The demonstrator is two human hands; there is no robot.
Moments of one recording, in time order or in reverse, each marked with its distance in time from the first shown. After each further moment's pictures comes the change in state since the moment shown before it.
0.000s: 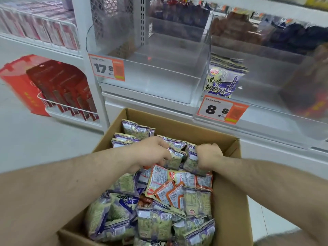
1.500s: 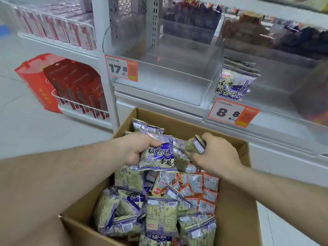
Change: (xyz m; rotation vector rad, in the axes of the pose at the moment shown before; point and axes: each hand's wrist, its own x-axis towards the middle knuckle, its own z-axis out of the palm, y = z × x) left_hand 0.012 -0.027 -0.035 -0.631 0.085 -0.197; right_hand -0.074 -0.022 -0.057 0.453 0.449 0.003
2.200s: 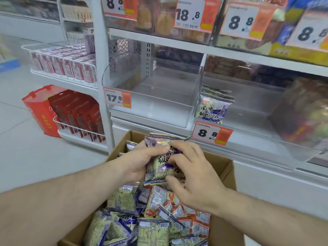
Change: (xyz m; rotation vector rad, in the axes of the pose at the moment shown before) left_hand -0.046 0.006 0.037 -0.215 -0.280 0.465; right_hand -0.045 -0.025 -0.036 0.279 0.356 -0.639
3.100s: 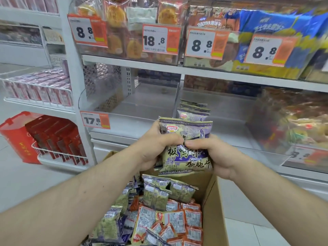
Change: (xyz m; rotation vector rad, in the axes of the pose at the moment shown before) left_hand 0.029 0.066 0.096 0.191 -0.103 0.127; right_hand 0.041 0.054 -0.098 1.282 -0.077 0.864
